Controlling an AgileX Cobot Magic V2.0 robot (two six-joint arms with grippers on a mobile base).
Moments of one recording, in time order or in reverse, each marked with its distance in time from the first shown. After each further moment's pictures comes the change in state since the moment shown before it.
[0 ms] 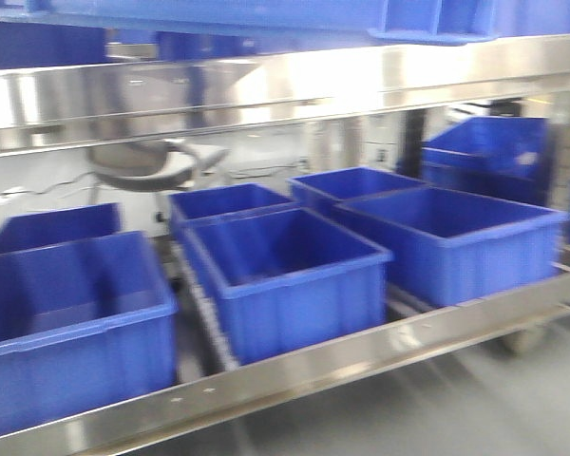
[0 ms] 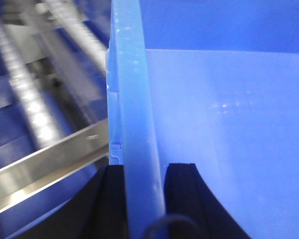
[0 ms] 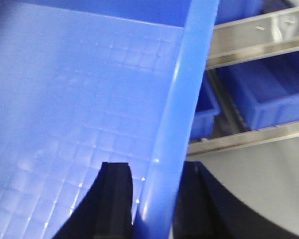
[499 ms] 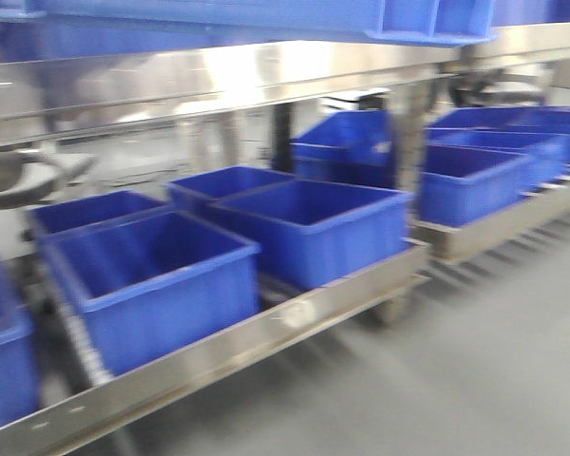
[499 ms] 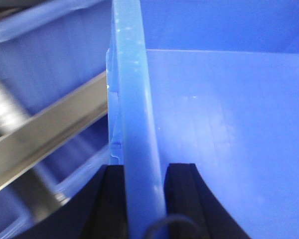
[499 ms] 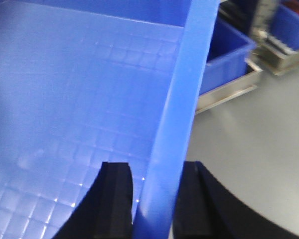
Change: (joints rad) left arm 0.000 0.000 0.000 0.000 0.000 0.000; right arm 0.000 0.000 0.000 0.002 0.000 0.000
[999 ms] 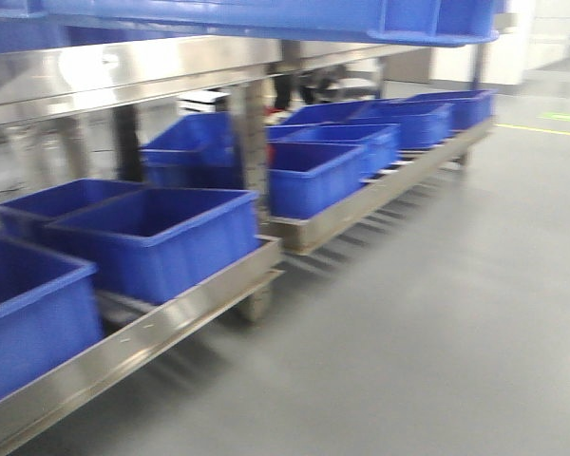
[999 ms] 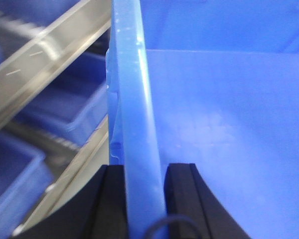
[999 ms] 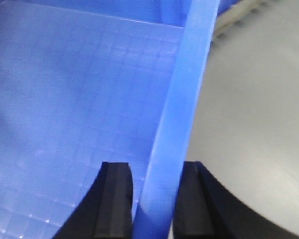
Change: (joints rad) left arm 0.000 0.000 0.000 0.000 -0.004 0.000; right arm 0.000 0.000 0.000 0.000 0.000 0.000
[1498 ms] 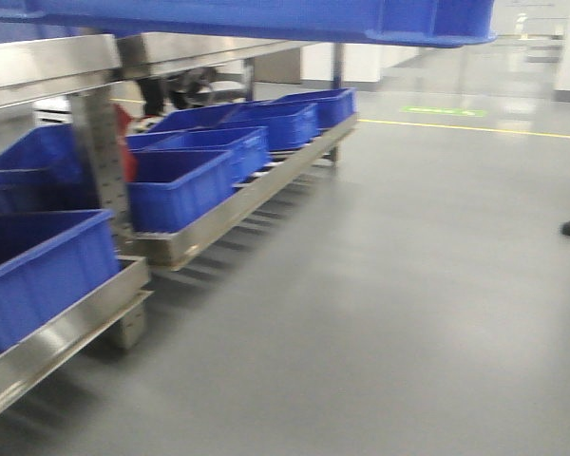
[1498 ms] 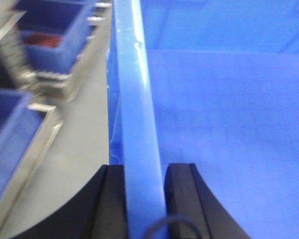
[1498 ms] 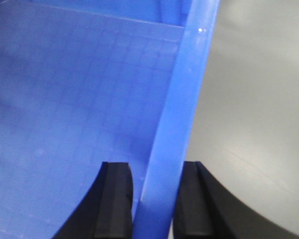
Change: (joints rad) left arm 0.000 0.000 0.000 0.000 0.000 0.000; right arm 0.000 0.000 0.000 0.000 0.000 0.000
